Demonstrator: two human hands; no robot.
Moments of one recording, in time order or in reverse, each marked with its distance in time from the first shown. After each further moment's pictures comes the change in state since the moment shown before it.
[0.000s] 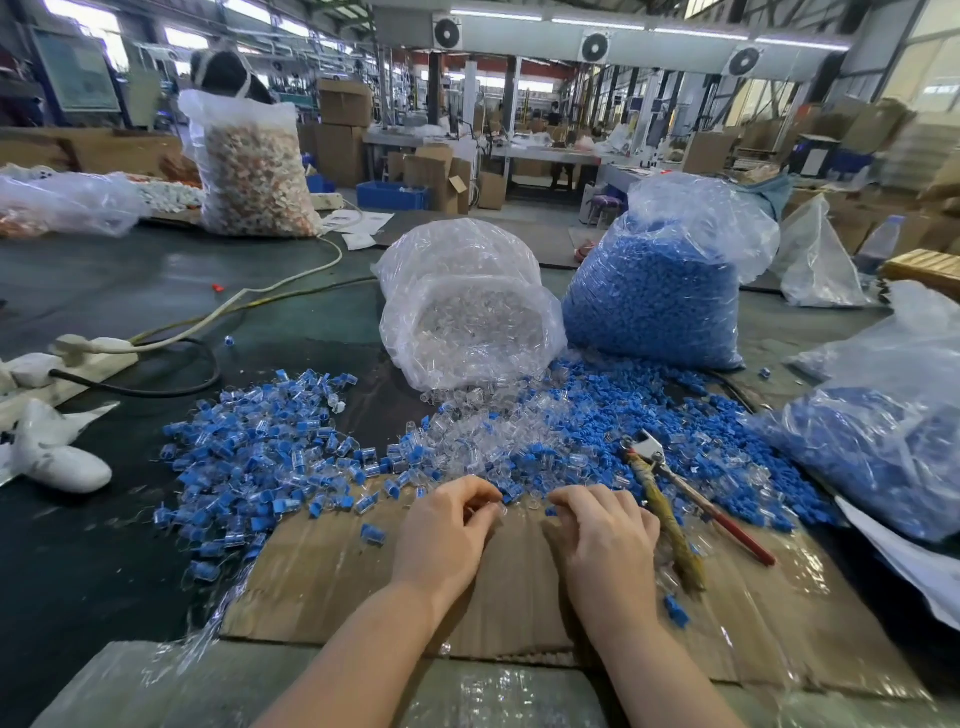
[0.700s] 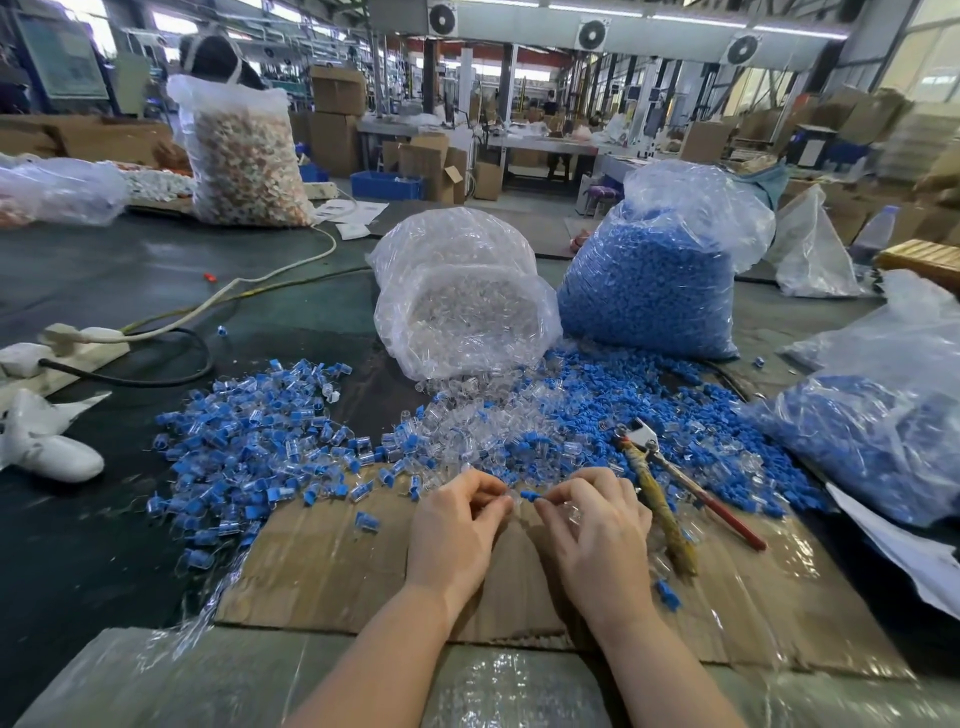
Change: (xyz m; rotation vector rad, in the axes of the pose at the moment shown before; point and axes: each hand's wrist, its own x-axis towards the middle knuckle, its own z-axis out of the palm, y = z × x) left_hand -0.008 0.007 0.014 -0.176 0.035 -0.072; right_hand -0.004 0.004 -0.001 0.146 0.022 -0.019
